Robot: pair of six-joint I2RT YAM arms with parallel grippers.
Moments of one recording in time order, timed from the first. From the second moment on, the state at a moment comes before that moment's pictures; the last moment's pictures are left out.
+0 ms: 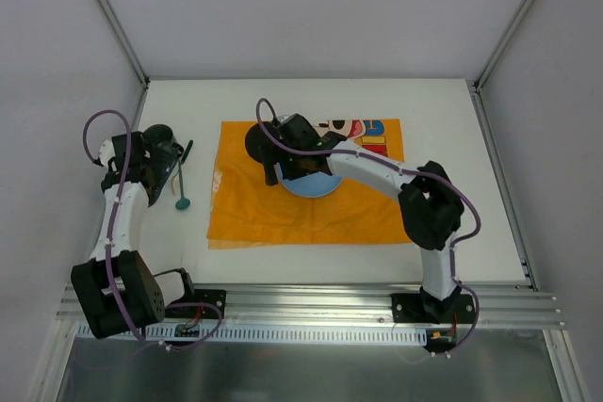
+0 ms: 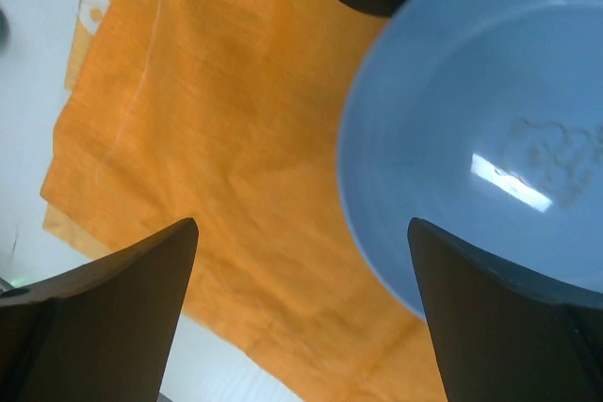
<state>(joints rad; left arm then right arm) 0.28 1.13 0.80 -0.53 -0.15 -0.86 0.86 2.04 1.66 -0.54 -0.04 0.42</state>
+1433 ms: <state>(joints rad) 0.40 1.70 1.14 -0.33 -0.06 -0.93 0.84 1.59 1.06 -0.21 0.03 0.43</state>
